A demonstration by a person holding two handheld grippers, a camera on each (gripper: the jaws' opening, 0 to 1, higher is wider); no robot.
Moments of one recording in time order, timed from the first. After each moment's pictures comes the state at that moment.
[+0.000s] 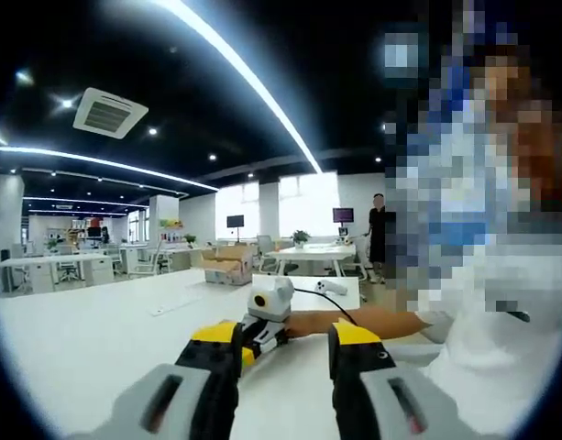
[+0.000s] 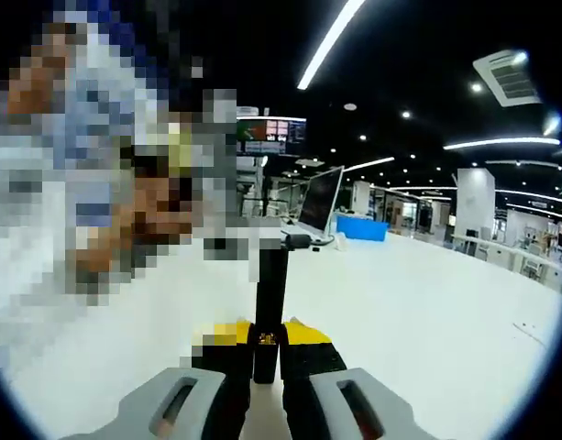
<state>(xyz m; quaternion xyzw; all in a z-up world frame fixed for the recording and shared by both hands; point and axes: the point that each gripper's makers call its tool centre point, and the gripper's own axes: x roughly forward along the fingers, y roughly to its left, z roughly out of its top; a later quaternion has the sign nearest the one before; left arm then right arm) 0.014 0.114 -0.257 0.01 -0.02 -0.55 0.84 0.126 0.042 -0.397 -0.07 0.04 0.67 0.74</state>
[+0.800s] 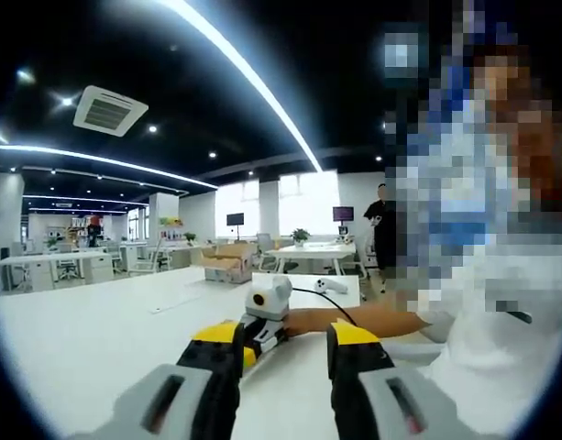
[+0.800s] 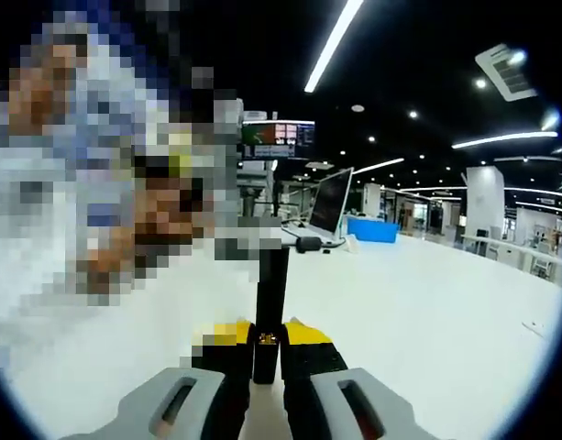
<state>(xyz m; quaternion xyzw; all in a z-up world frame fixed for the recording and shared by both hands) 0.017 0.111 -0.259 0.00 -0.02 -0.55 0.84 0.115 0.046 -0.397 -0.07 0.04 0.69 0.72</state>
